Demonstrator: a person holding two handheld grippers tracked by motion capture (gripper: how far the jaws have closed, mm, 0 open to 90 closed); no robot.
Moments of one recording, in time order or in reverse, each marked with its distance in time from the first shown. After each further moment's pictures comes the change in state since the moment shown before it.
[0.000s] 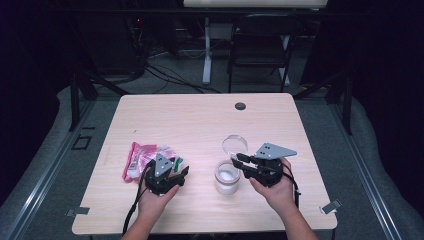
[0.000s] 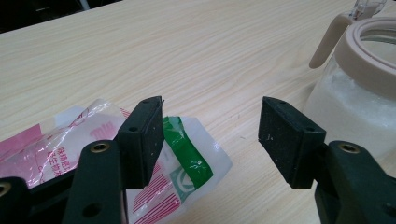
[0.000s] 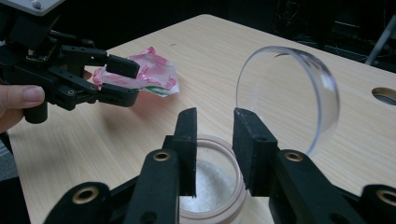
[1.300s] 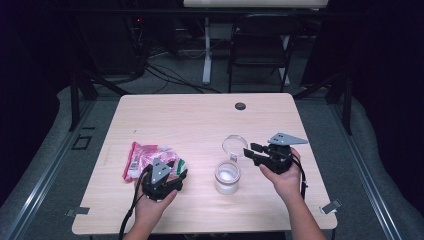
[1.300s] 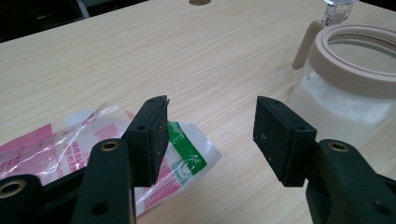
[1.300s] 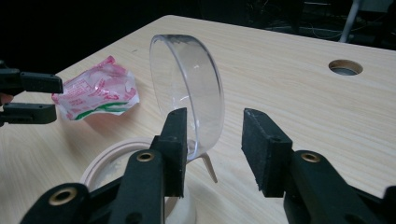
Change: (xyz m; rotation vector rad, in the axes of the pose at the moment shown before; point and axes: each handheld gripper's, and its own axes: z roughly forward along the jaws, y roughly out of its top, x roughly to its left) left arm -0.009 -0.002 -0.020 -0.025 0.007 0.017; right arm -0.052 -0.009 0.004 -0.001 -0.069 0.148
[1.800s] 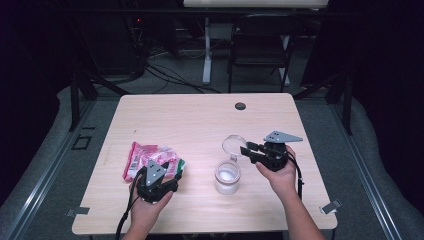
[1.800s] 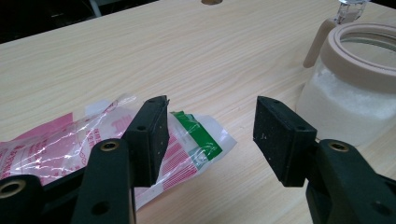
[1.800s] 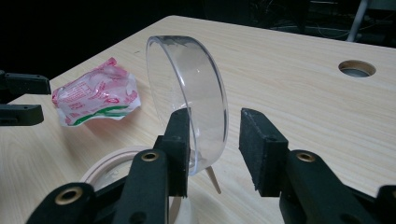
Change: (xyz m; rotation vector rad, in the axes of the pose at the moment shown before) left arm 0.005 -0.004 -0.009 -0.004 0.031 -0.018; right arm -0.002 0.001 0.014 0.001 0.019 0.006
